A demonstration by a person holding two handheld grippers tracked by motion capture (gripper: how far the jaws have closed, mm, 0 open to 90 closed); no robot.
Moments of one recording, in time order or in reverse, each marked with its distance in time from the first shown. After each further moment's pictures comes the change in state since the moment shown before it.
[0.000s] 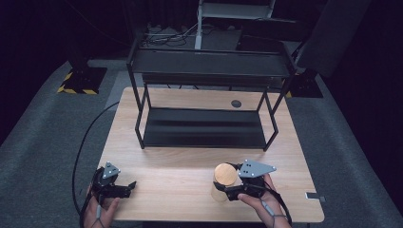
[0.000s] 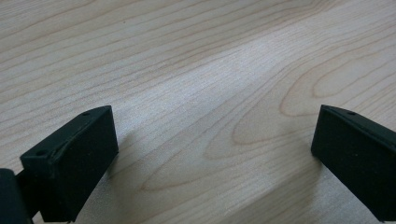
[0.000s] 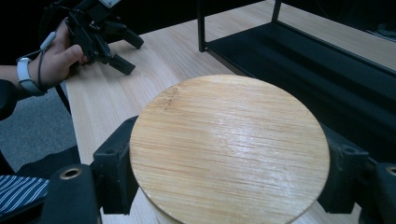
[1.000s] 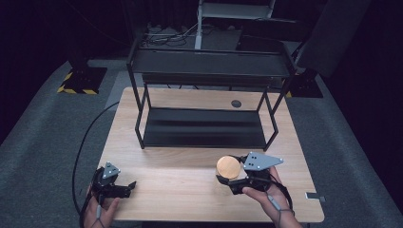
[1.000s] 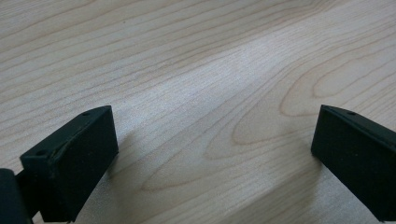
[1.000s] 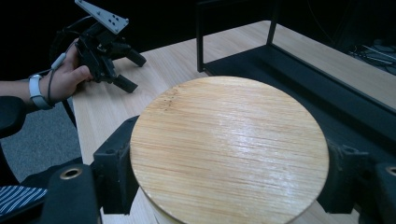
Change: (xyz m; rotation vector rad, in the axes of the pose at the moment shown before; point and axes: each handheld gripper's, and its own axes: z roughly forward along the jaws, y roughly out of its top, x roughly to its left) left arm 0.000 0.000 0.000 -0.001 0.000 0.000; right arm -0.008 0.031 -0.018 -0.029 0.006 -0.029
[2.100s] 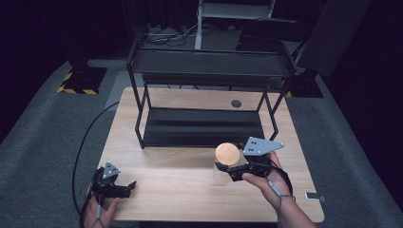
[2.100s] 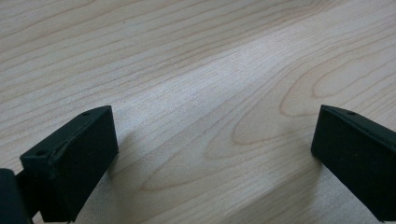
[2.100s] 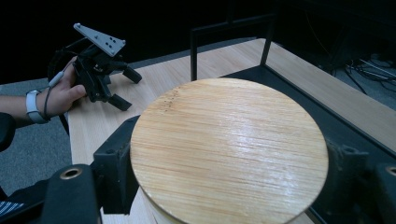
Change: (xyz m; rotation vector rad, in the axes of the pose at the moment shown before) left arm 0.000 0.000 0.000 0.000 0.000 -0.001; right arm -0.016 0.037 0.000 -0.011 0.007 -0.040
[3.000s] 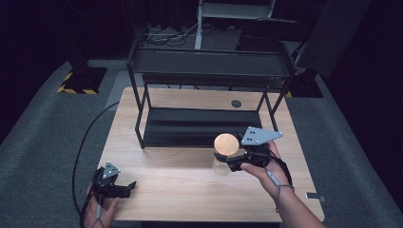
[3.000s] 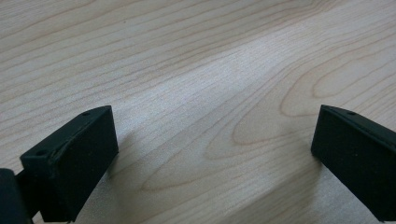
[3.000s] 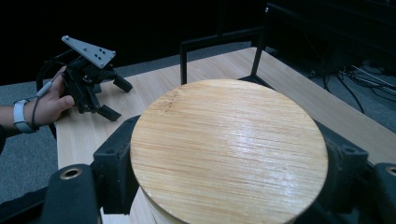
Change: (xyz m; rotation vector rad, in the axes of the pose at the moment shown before) left arm 0.000 0.000 0.000 0.000 0.001 0.000; right arm -0.014 0.021 0.004 -0.005 -0.016 -0.018
